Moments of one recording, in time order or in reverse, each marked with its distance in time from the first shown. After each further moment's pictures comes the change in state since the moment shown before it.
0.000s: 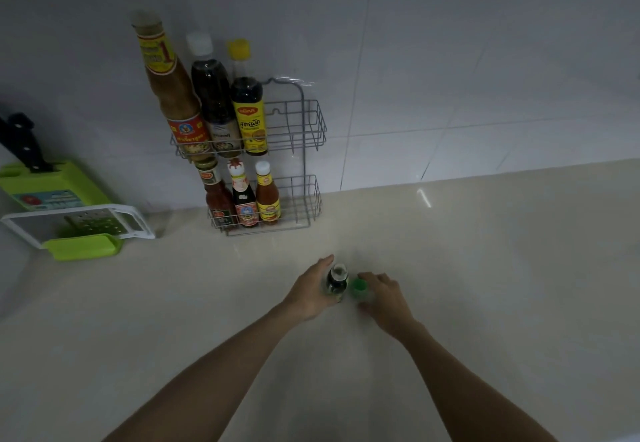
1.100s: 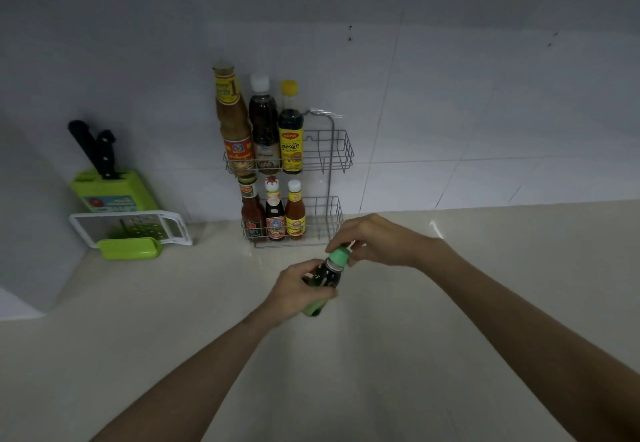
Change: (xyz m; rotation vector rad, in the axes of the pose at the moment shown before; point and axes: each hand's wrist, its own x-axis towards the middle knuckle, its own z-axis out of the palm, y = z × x) left_hand -0.061 0.008 -0.060 -0.340 0.220 0.040; right_hand -0.025 -0.151 -0.155 -0.254 -0.117 -0.922
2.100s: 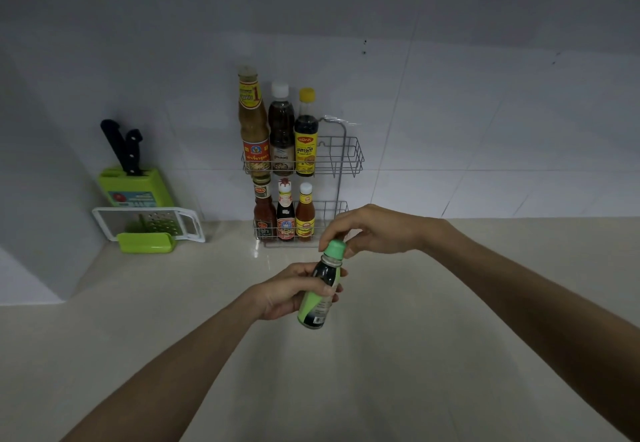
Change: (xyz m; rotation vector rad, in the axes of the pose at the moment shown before) left_hand -0.030 0.018 -0.032 -0.493 -0.456 -0.147; right_hand 0.006 -0.043 -0.032 0.217 -0.165 -0.015
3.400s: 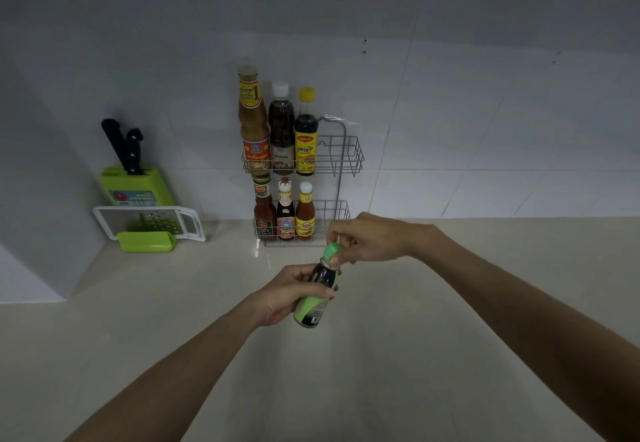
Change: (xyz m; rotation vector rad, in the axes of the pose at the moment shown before) left_hand 0.003 -0.015 0.000 0.044 0.192 0.077; right_hand 0.008 0.003 0.014 -0.147 -0.032 0.166
